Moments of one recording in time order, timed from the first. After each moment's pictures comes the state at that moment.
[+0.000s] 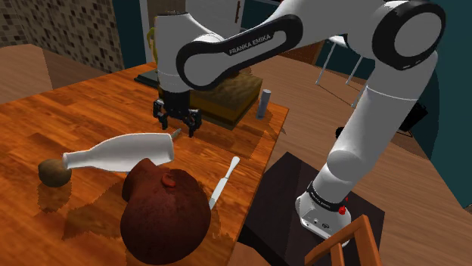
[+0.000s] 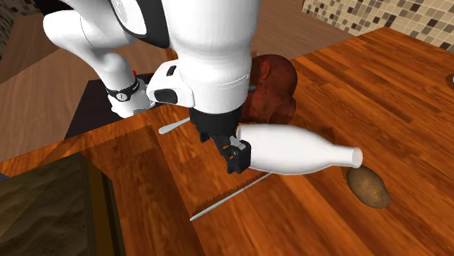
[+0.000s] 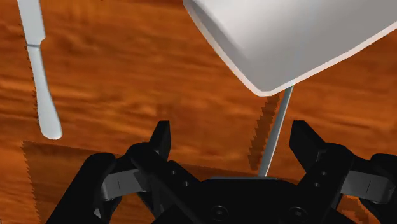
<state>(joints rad) -0.11 0.11 0.71 -2.01 -0.10 2.08 1.75</state>
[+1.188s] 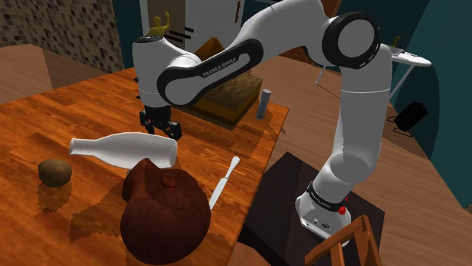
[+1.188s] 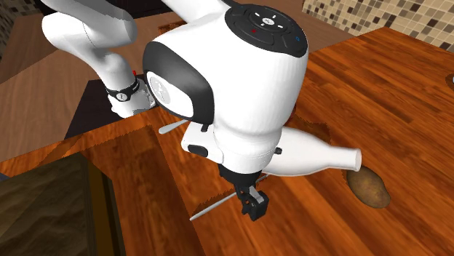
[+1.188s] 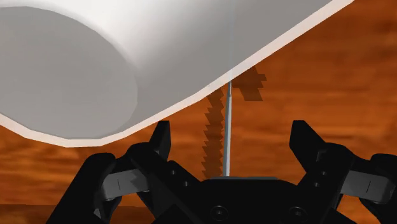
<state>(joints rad) 0.00 0.40 0.64 -1.83 -0.33 2.11 2.04</state>
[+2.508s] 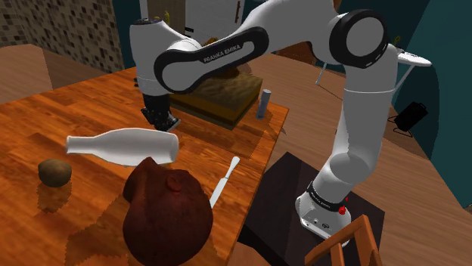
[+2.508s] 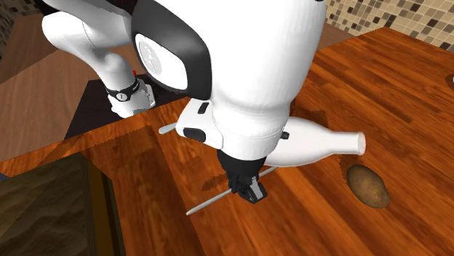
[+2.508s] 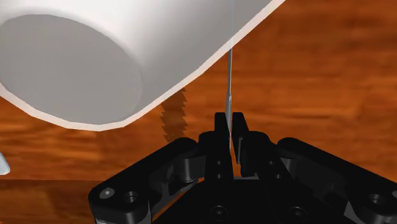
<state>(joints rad) -0.01 0.36 0.65 -1.78 -0.30 2.04 2.01</state>
